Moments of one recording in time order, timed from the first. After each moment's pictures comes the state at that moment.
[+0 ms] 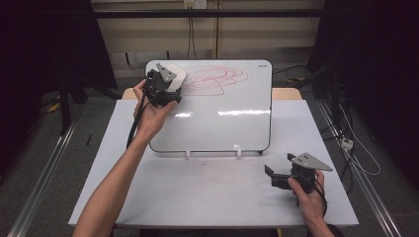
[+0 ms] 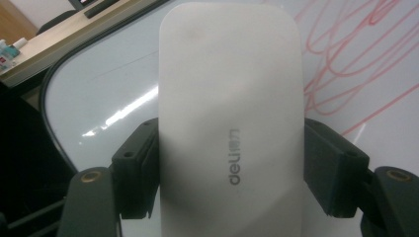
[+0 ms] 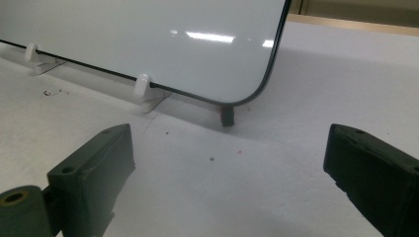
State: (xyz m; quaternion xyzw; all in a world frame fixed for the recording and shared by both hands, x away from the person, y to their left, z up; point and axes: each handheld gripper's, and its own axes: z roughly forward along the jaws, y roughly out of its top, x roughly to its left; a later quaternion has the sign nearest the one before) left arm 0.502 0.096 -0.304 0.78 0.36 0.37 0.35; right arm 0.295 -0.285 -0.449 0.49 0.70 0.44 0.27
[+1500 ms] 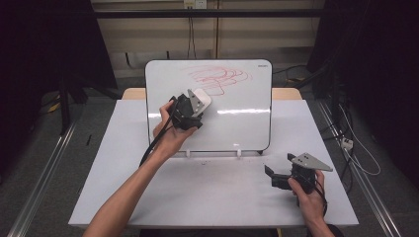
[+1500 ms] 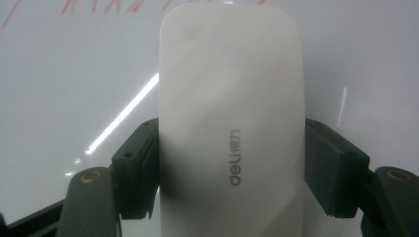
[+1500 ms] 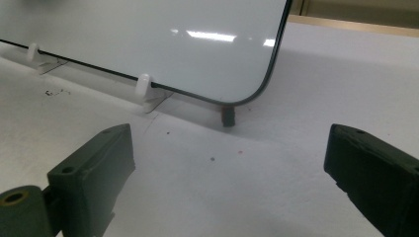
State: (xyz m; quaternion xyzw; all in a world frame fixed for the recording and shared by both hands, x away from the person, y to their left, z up) left arm 0.462 0.047 -0.344 0.84 0.26 0.36 0.32; right arm 0.294 -0.285 -0.449 0.49 0.70 0.45 0.27
